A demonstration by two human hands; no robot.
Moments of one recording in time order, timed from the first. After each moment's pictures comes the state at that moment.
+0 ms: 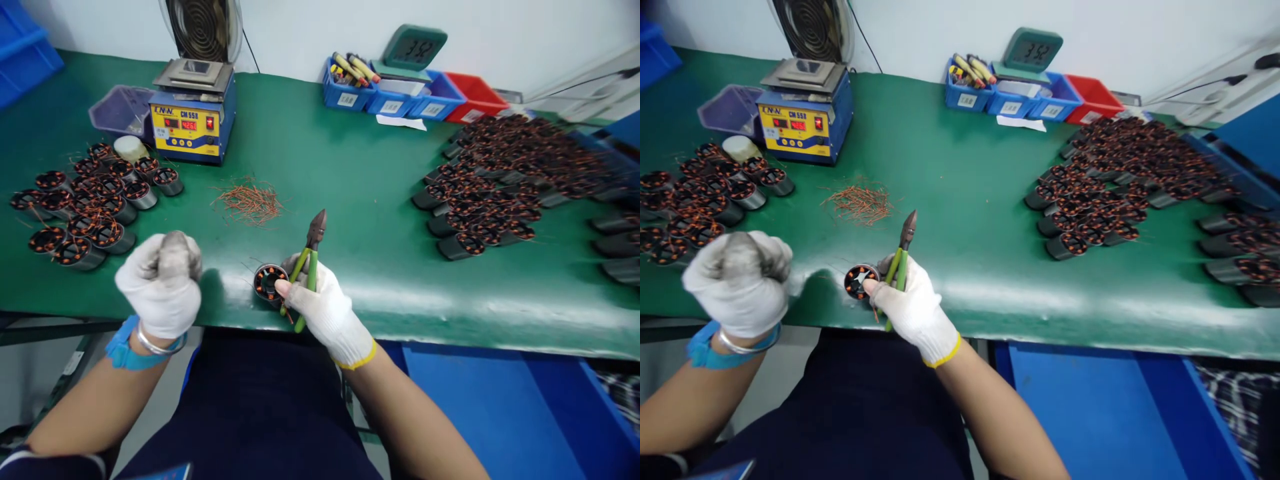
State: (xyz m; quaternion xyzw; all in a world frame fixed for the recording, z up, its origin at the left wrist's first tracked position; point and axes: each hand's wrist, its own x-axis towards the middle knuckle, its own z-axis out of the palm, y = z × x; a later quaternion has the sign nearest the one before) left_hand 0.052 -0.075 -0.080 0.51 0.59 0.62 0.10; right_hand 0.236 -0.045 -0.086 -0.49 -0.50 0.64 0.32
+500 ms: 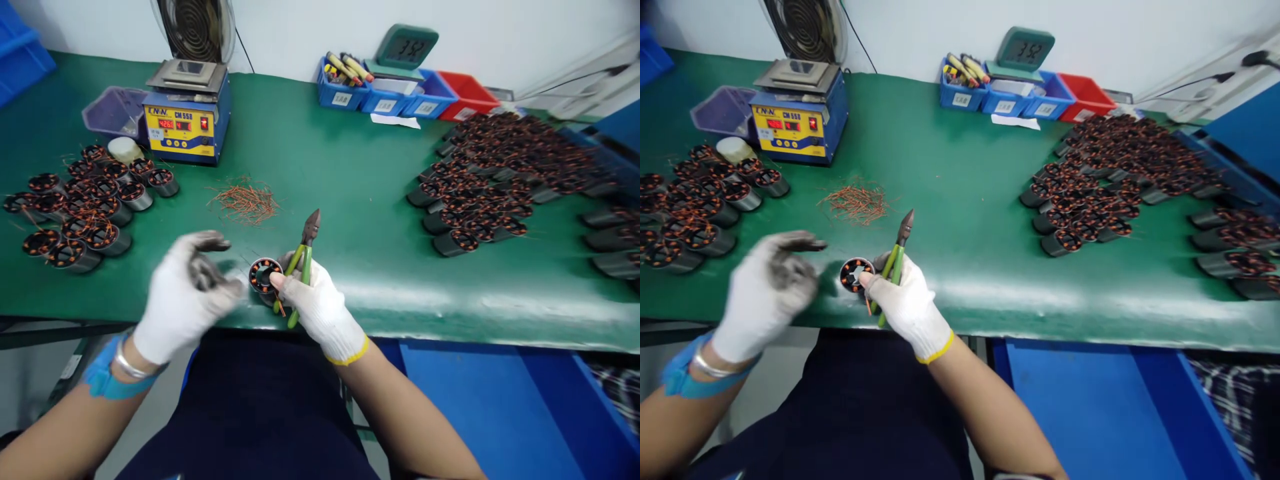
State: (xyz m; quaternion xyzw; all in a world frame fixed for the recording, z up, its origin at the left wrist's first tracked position) left_hand 0.058 -0.089 -0.077 0.48 0.62 0.54 0.30; right_hand 0.228 -0.044 -0.090 -0.48 -0.45 0.66 0.35
